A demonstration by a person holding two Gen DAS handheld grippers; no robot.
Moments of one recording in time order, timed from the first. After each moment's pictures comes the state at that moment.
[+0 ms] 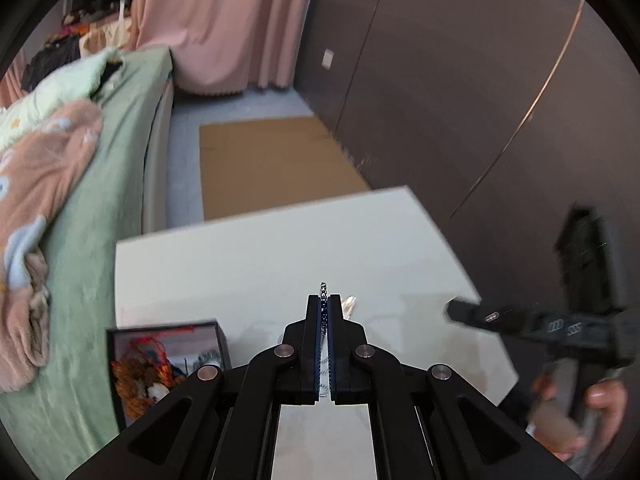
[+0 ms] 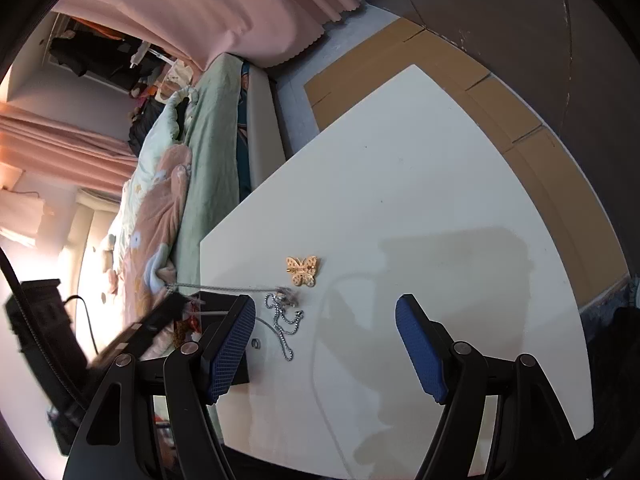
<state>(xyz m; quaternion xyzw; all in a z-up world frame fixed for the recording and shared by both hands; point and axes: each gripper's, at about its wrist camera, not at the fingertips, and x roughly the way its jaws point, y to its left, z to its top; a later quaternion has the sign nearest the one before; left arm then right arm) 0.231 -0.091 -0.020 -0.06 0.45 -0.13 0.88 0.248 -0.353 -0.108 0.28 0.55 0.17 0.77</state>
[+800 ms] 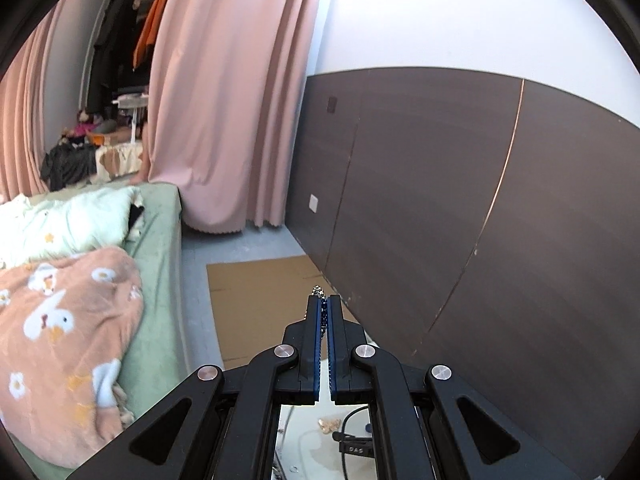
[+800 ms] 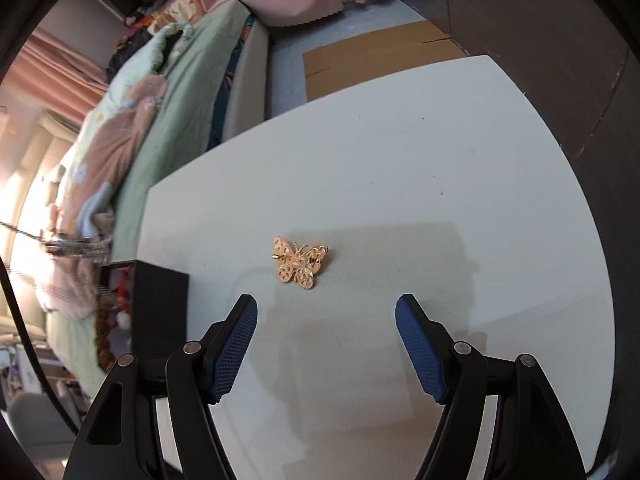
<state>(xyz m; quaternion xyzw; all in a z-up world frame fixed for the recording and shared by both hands) 0.186 -0.036 0.179 -0.06 0.24 -0.14 0.96 0.273 -0.270 -0.142 0.12 0.59 0.15 0.78</state>
